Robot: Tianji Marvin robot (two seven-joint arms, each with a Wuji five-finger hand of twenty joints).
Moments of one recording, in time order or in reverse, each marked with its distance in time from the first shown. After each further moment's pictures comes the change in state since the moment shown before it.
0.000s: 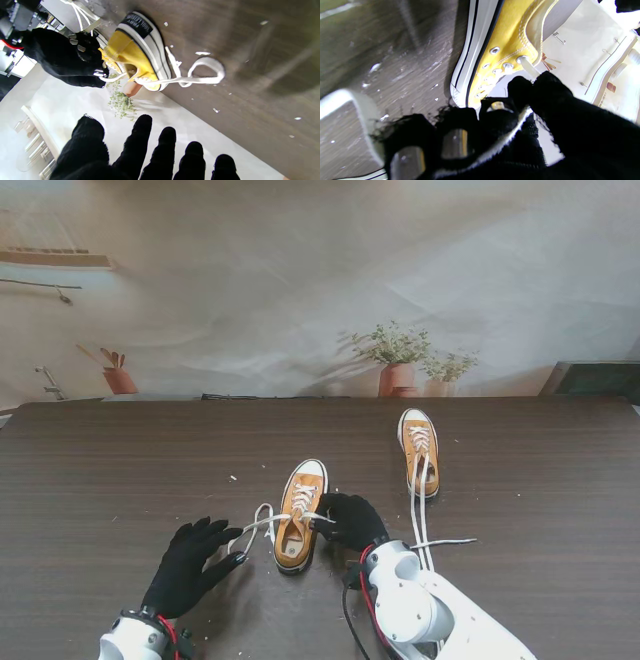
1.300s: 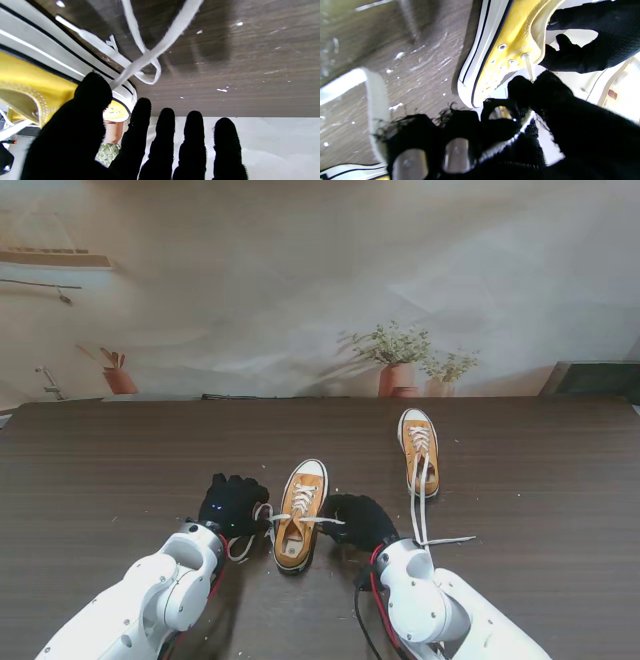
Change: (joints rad) left arm -0.565 0.072 0.373 0.258 0.367 0.357 -0.201; right arm -0.042 0.036 0.054 -0.074 -0.033 0.021 0.084; left_hand -0.005 -0.529 0.389 -0.019 0.070 -0.026 0.378 0.261 0.124 -0.024 0.283 0.278 0.164 0.027 0.553 0.368 0.122 0.129 1.012 0.320; right_hand -0.001 -0.011 0.000 0.000 0.002 -0.001 0.000 -0.012 0.022 -0.025 0.023 0.037 0.010 -0.023 0.045 0.060 0.011 -0.047 0.007 0.034
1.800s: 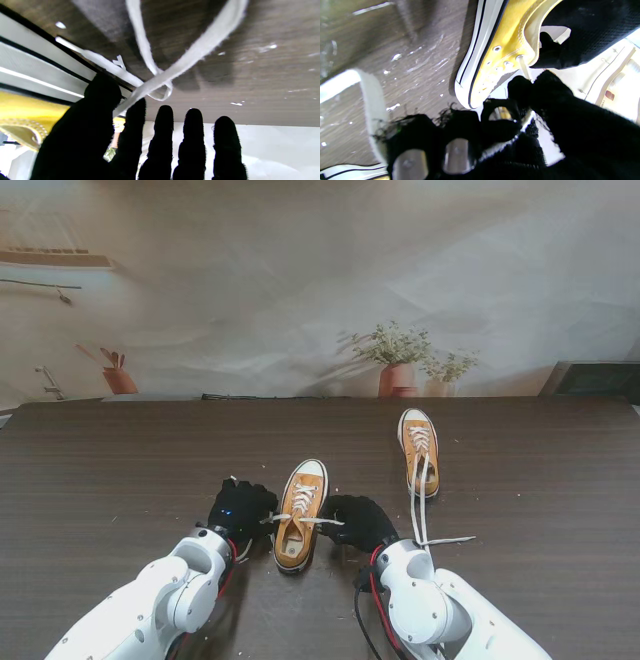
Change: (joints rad) left arm -0.061 -0.008 0.084 0.108 -0.041 -0.017 0.087; right arm -0.009 0.004 0.004 -0.021 -0.001 0.004 0.016; left_hand 0.075 0.001 -0.006 -0.042 0.000 -0.094 0.118 0.000 0.031 -0.027 0.029 0.025 0.025 -0.009 0.041 0.003 0.024 0.000 0.037 0.000; right_hand 0.000 0.000 0.000 0.000 0.000 0.000 0.000 0.000 0.008 -0.001 0.000 0.000 0.000 0.000 0.000 0.011 0.000 0.000 0.000 0.011
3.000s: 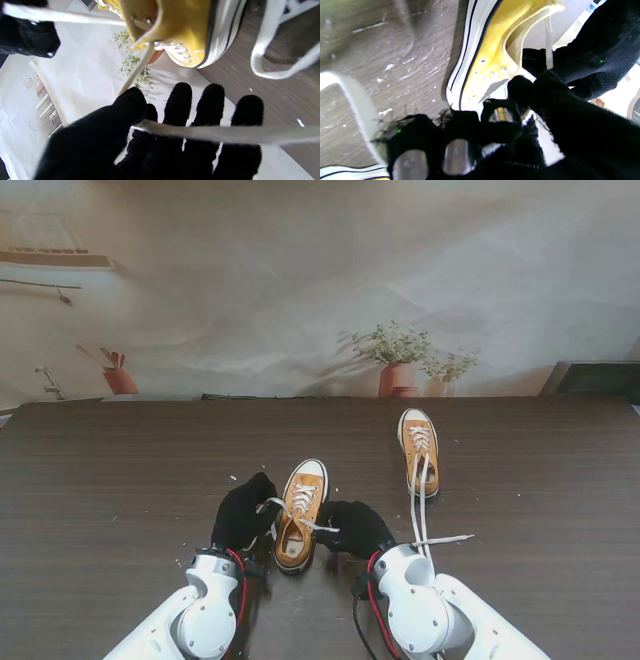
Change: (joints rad) left arm 0.083 -0.167 -0.070 0.133 -0.450 -0.399 0.490; right arm -0.029 0.016 -0.004 -0.061 -0.029 0.014 0.036; left_hand 0.047 0.004 0.363 -0.003 -0.104 0.281 0.700 0.123 0.401 0.152 0.108 -0.137 0.502 0.156 -0.211 -0.301 0.500 0.146 -0.514 -0.515; right_hand 0.000 0.000 0.000 0.000 0.000 0.001 -0.009 0.000 0.012 -0.001 0.002 0.000 0.000 0.000 0.000 0.015 0.000 0.000 0.001 0.012
